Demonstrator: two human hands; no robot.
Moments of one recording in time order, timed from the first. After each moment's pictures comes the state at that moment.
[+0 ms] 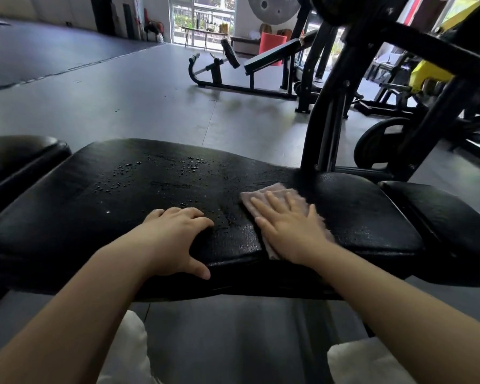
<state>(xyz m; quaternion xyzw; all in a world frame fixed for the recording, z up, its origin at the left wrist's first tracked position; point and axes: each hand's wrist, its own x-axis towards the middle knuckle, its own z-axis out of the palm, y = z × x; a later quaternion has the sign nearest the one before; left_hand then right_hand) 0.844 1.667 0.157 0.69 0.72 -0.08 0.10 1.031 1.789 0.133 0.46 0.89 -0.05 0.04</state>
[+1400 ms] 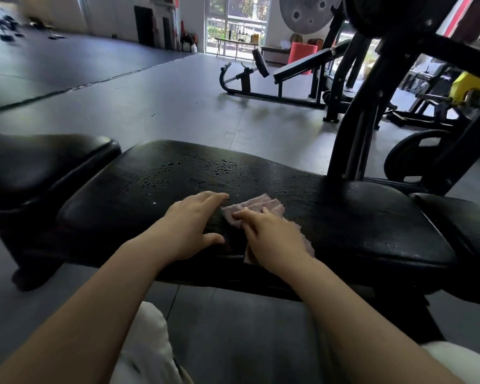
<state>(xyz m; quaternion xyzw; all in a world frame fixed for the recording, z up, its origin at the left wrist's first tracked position) 0.826 1.640 0.152 0.65 0.74 0.14 0.06 0.975 1.722 0.142 0.37 0.92 -0.10 -0.09</state>
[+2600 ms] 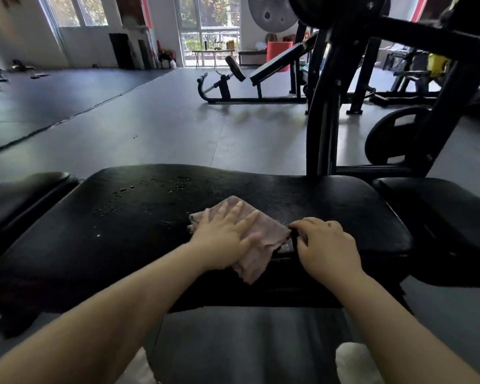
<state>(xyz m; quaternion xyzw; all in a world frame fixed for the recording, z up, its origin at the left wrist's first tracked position) 0.921 1.750 0.131 0.67 0.74 -0.04 0.06 1.110 1.788 0.137 0.53 0.84 -0.07 -0.12</state>
